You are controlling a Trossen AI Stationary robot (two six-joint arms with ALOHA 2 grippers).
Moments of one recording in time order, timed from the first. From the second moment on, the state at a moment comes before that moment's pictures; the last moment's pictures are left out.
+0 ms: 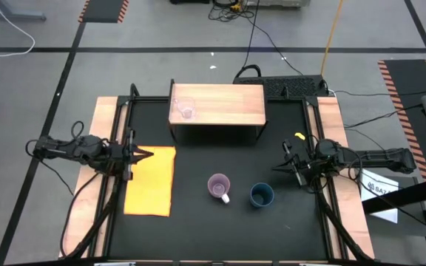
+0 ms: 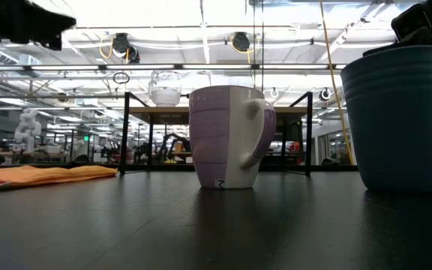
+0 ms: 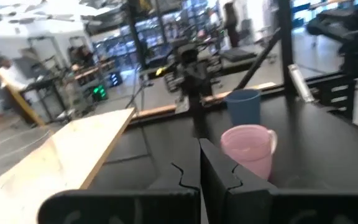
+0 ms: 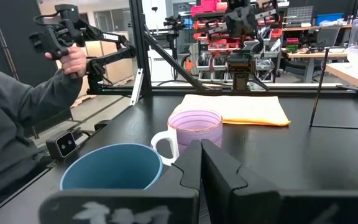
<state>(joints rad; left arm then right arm) -0.20 0.07 0.26 -0.18 -0.19 0.23 -0.04 0.21 0.02 0.18 -0.31 0.07</state>
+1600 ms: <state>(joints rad) -0.03 0.07 0.07 -0.13 -0.14 0.05 -0.04 0.21 0.02 0.19 -0.31 0.09</state>
